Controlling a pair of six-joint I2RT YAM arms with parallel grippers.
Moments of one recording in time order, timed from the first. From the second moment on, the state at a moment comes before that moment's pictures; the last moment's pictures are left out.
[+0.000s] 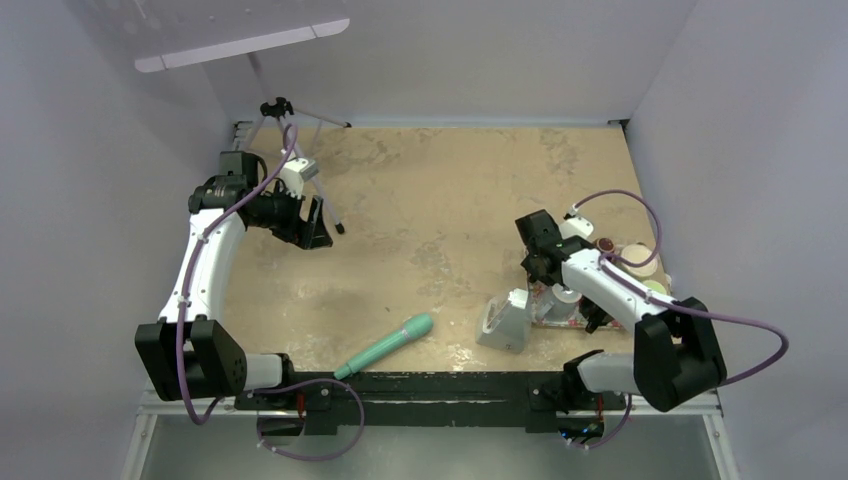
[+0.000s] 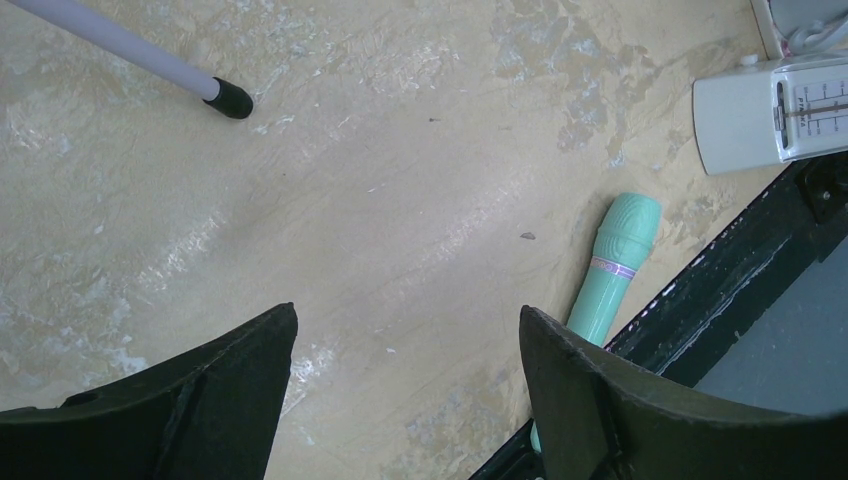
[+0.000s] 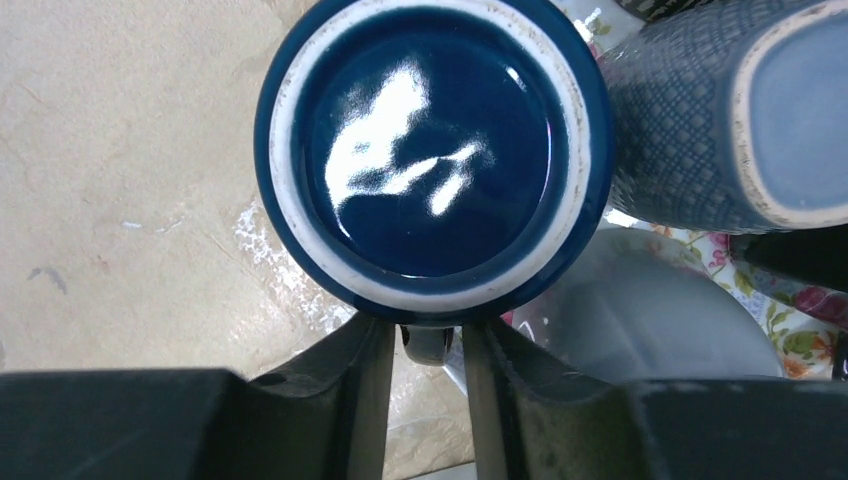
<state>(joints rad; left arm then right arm) 0.08 1.33 1.23 -1.00 0.66 0.40 0.39 1.30 0.75 -0.60 0.53 1.04</state>
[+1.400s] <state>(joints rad) -0.08 1.42 1.20 -0.21 1.07 -0.61 0.46 1.13 1.08 -0.27 -0.03 0.74</state>
